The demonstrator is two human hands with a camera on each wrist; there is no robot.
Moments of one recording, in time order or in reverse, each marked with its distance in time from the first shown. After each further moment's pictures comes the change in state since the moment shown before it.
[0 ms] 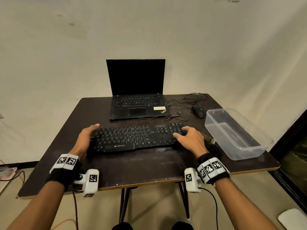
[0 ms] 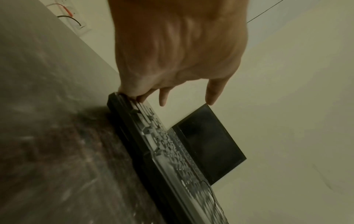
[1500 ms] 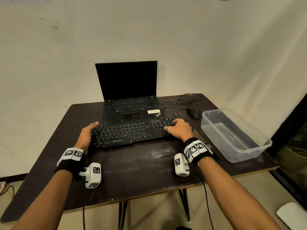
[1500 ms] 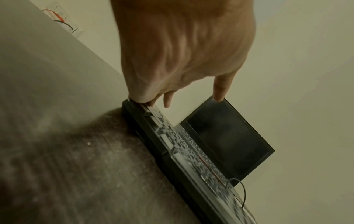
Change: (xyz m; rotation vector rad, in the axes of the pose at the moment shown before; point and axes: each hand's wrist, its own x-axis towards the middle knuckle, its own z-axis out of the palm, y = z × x) left_hand 0.067 0.014 0.027 -0.026 -0.027 -0.007; right_hand 0.066 -0.032 0.008 0.001 -0.037 0.047
